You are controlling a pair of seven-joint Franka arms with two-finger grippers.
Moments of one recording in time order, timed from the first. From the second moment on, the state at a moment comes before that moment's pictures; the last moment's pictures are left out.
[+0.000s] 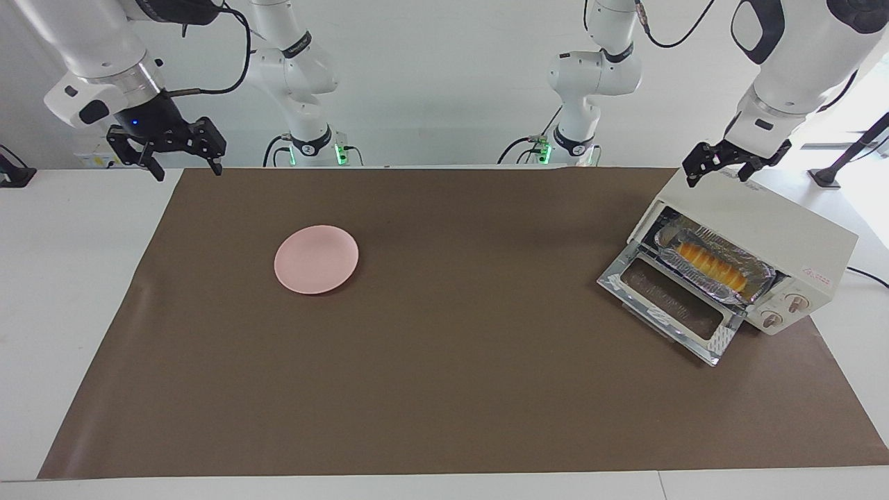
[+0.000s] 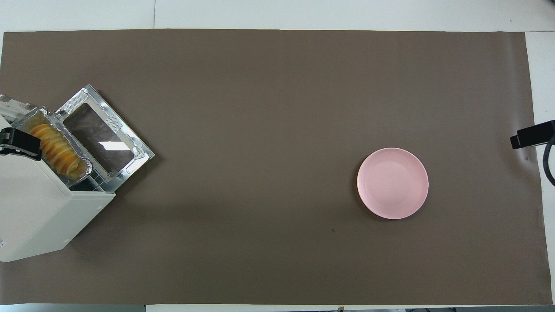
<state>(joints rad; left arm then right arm) -0.11 -0.04 0.08 -1.61 0.11 1.43 0.03 -0.11 -0.03 0.03 -1.55 0.00 1.48 -0.19</state>
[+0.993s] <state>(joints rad) -0.05 -0.04 -0.04 -1.61 0.05 1.43 0.06 -0.11 -0.03 0.03 -1.55 0.00 1.48 -0.19</state>
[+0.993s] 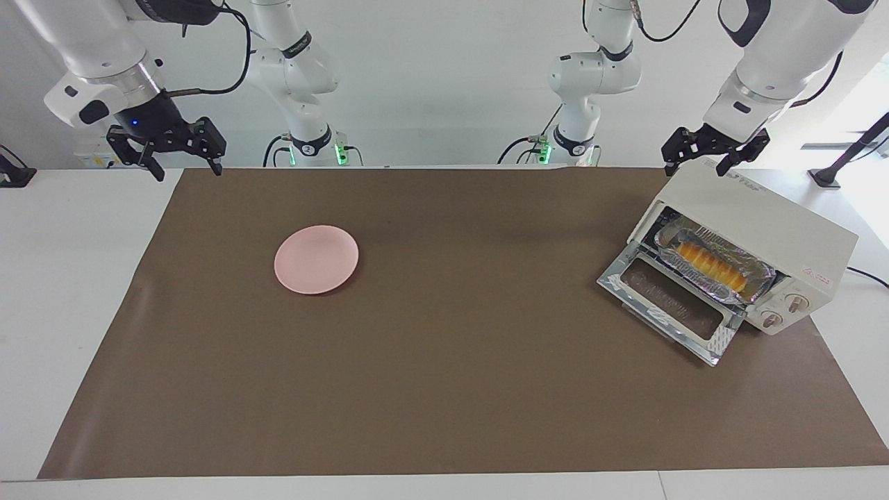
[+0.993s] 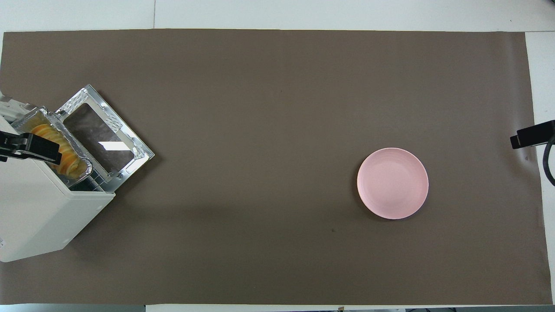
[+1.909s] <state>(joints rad) -0.05 -0.07 -0.04 -1.67 0.04 1.53 0.06 -0.11 -0.03 0.03 -1.55 0.00 1.48 -0.19</state>
